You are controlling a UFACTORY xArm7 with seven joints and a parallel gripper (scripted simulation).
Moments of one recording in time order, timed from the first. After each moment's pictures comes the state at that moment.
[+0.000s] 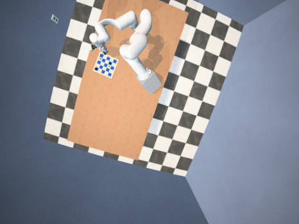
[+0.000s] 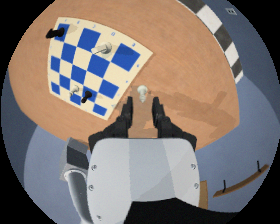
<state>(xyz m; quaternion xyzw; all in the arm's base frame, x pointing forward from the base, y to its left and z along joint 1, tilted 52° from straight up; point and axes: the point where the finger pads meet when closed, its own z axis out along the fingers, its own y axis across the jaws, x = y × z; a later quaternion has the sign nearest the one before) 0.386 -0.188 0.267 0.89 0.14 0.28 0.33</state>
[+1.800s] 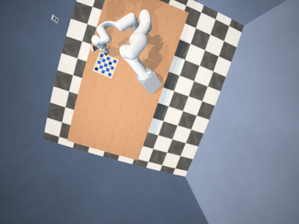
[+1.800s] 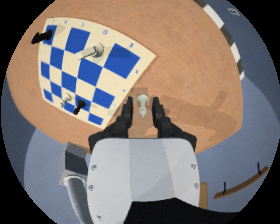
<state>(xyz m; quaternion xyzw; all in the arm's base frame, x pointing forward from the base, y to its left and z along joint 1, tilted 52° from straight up) 0.405 -0.206 0.247 0.89 0.14 0.28 0.33</state>
